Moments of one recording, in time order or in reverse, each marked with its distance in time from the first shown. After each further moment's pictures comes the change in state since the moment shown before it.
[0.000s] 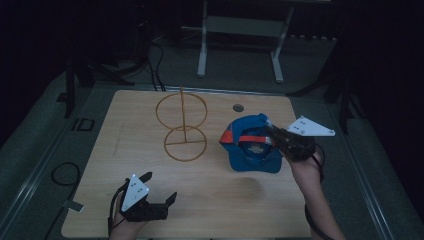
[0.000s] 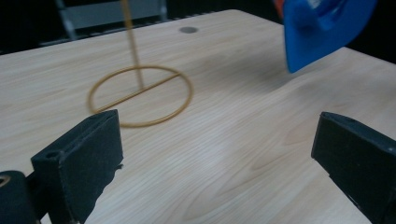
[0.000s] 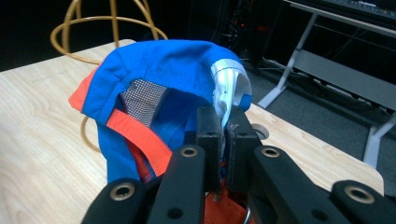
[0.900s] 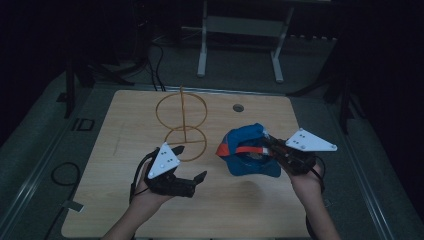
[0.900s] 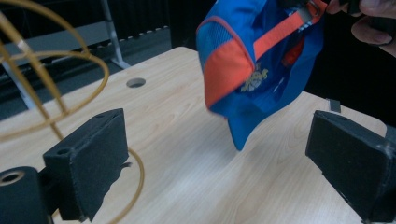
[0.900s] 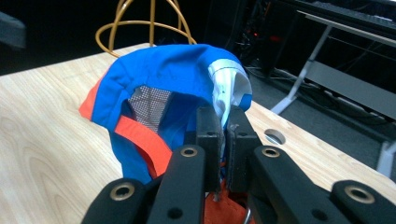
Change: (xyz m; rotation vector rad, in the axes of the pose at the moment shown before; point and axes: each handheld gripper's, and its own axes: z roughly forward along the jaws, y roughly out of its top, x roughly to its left) left arm -0.027 0.108 0.029 -0.025 -0.151 0.129; right arm 0.026 -0.004 -0.019 -0.029 0.043 -0.039
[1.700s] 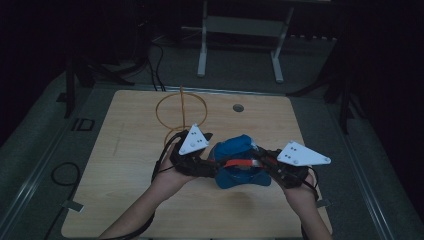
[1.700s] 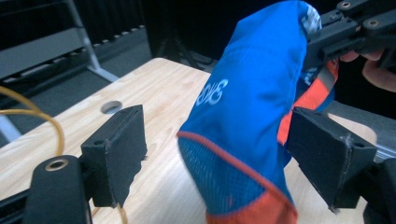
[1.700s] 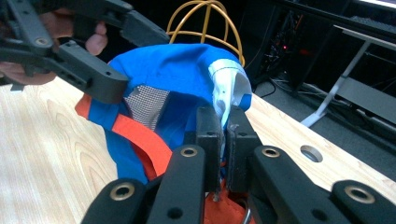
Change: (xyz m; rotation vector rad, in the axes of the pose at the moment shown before) left arm -0.003 0.042 0.046 0.032 -0.102 0.064; right arm 0.034 0.001 -0.007 -0.033 0.110 -0.049
